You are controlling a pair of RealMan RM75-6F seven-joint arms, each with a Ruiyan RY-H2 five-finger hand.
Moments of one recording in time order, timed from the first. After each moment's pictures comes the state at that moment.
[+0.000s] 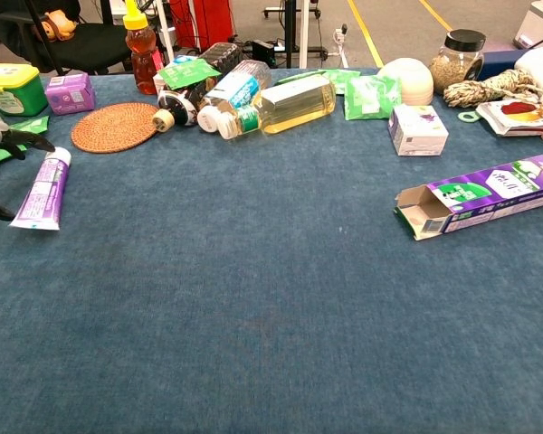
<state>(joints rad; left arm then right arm) -0.74 -1.25 -0.06 -1.43 0.78 0.64 0.22 0.02 -1.01 -0.03 -1.76 -1.80 1.64 0.05</state>
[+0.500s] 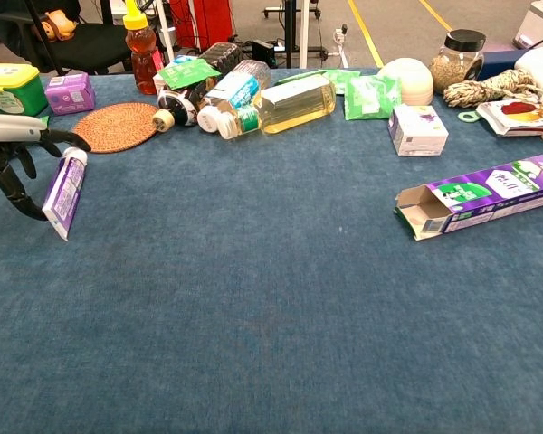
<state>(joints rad) -0.79 -1.28 -0.06 -1.49 0.76 0.71 0.27 0.02 -1.01 -0.03 -1.76 -1.80 1.65 0.06</state>
